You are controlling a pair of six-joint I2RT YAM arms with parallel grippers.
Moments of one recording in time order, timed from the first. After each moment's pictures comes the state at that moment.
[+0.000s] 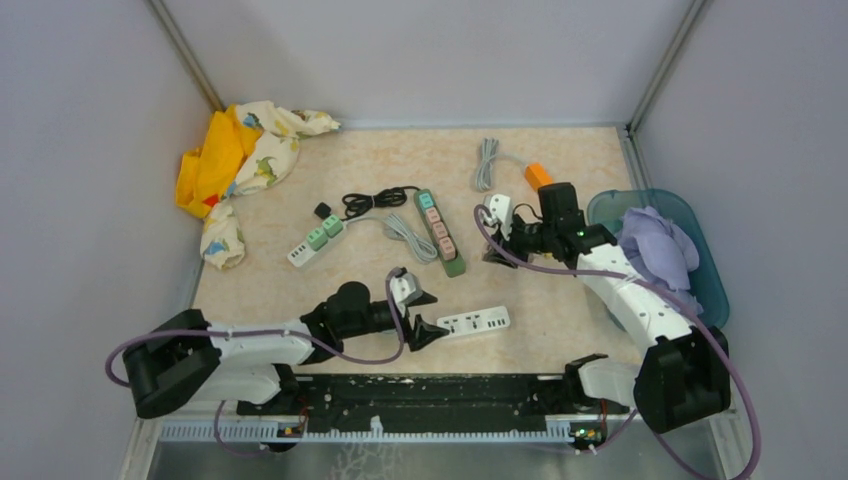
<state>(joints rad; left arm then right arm) -1.04 1.23 0.29 0.77 0.26 -0.12 0.30 1.20 0.88 -0.50 -0.72 -0.75</state>
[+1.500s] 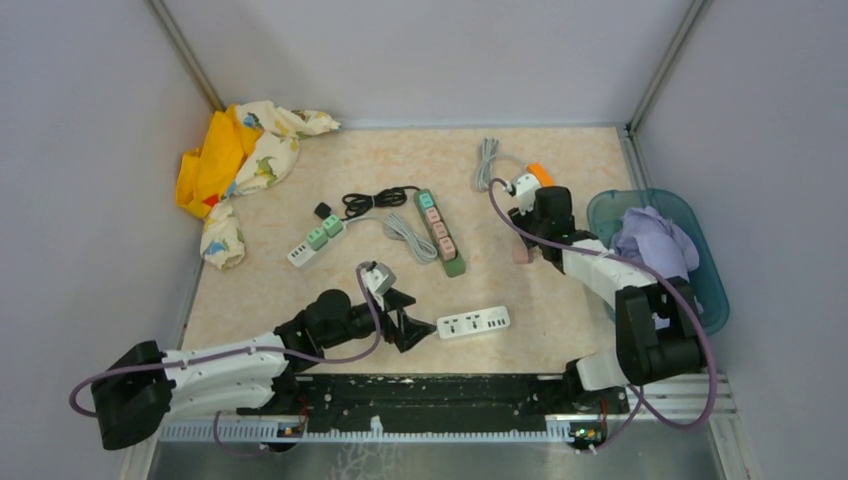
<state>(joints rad) -1.04 0.95 0.23 0.54 0.09 -0.39 0.24 1.41 0.75 -0.01 0.09 -0.39</state>
